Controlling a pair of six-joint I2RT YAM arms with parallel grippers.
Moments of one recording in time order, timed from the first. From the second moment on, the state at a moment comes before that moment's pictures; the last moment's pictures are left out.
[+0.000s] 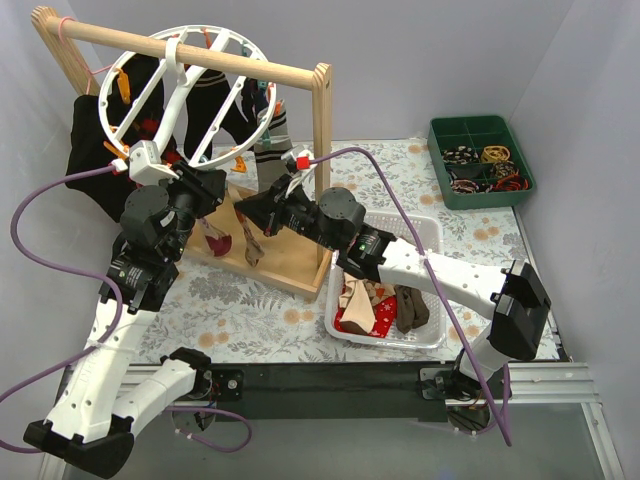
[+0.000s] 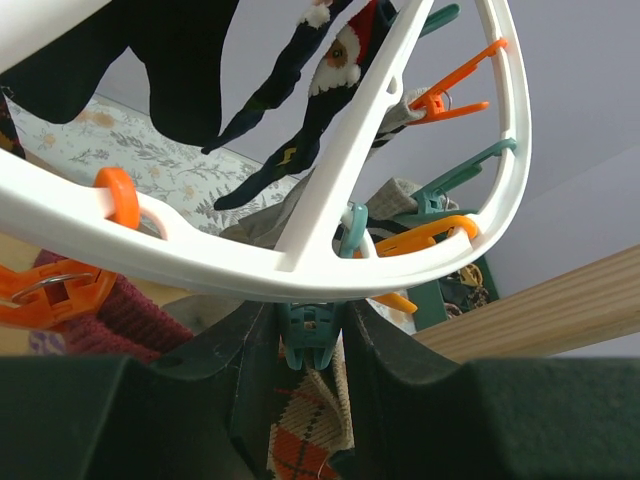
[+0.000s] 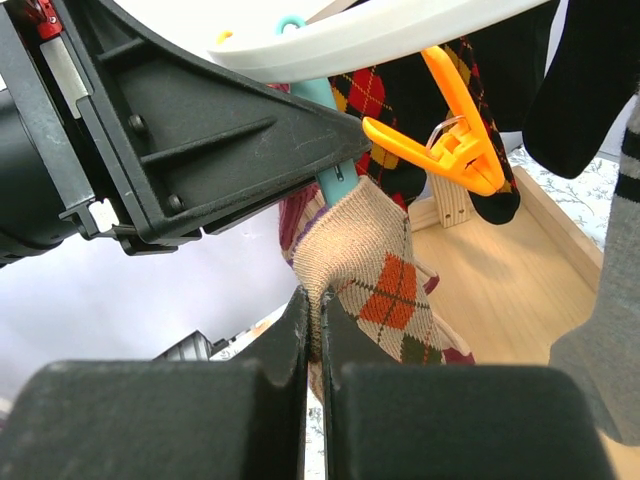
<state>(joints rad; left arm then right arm) -0.36 0.86 1.17 -0.36 -0.24 -0.66 1.09 1.59 1.34 0.42 -0.02 0.42</state>
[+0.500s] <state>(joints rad) -0.36 0.86 1.17 -0.34 -0.23 -0.68 1.09 1.59 1.35 0.43 -0.02 0.42</state>
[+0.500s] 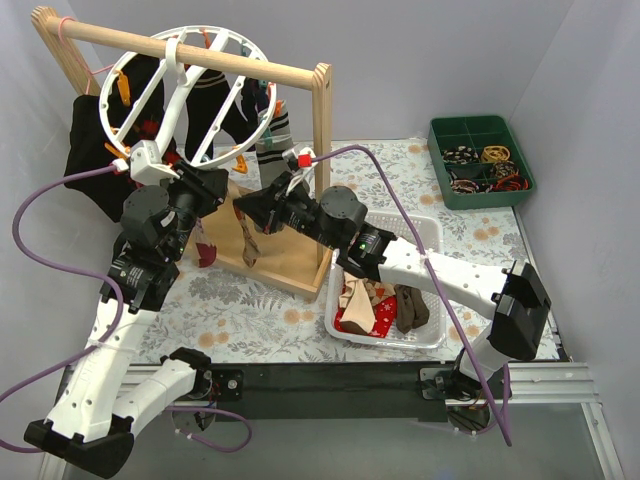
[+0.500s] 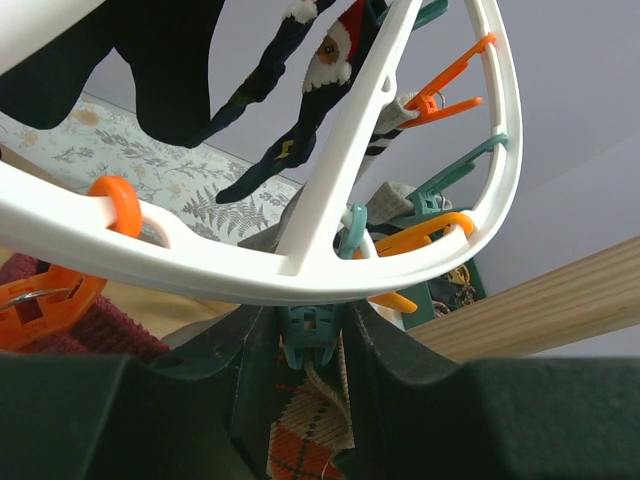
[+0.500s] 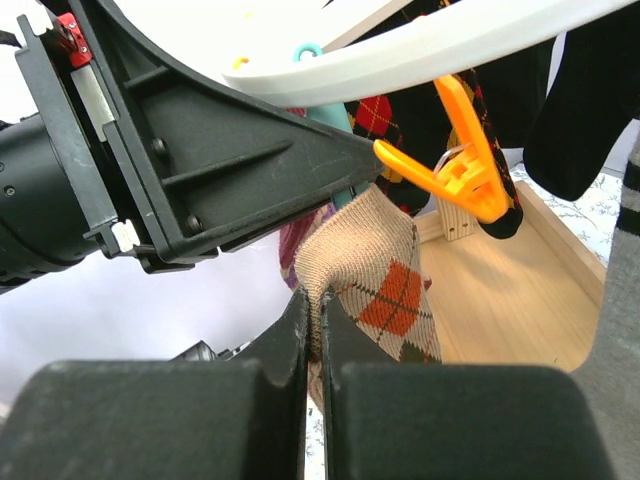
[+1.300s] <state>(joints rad) -0.36 0.84 1.20 -0.39 -0.23 -0.68 1.09 1.59 1.36 0.44 -0.02 0.43</state>
